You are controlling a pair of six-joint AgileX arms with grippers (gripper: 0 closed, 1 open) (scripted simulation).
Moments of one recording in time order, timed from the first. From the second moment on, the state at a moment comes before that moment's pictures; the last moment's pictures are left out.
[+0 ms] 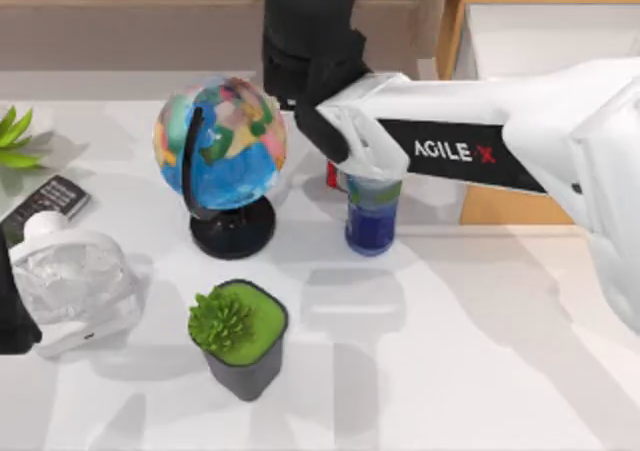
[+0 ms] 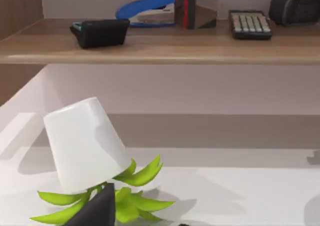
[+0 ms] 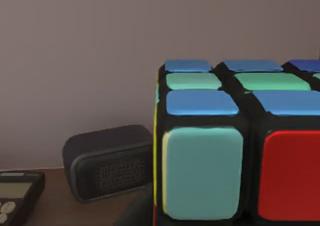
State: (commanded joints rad) left arm 0.00 0.00 0.00 0.00 0.00 0.00; right arm 0.71 2.42 1.80 0.78 0.75 -0.06
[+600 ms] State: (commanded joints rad) left arm 0.00 0.00 0.00 0.00 0.00 0.00; right arm 0.66 2.52 1.89 0.75 0.69 -0.07
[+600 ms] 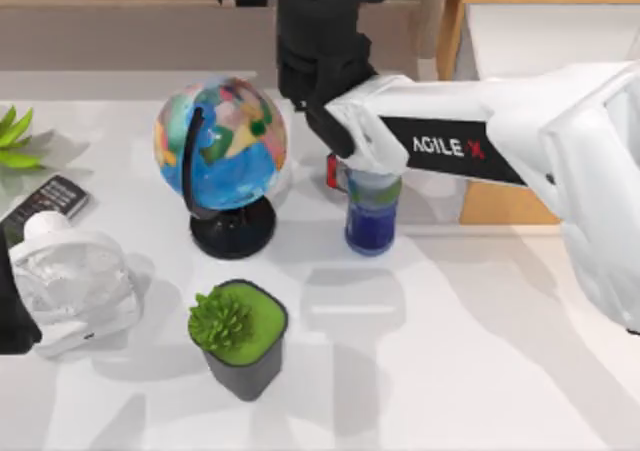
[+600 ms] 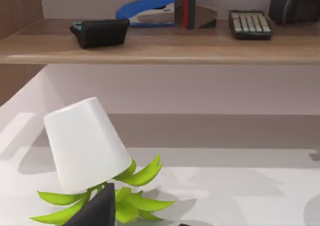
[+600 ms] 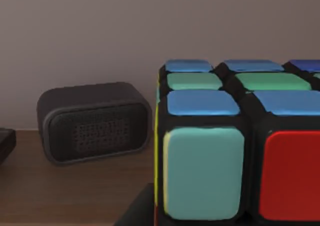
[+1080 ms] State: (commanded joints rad) left arm 0.00 0.00 0.00 0.00 0.00 0.00; right arm 0.66 2.52 1.89 0.75 0.69 -0.07
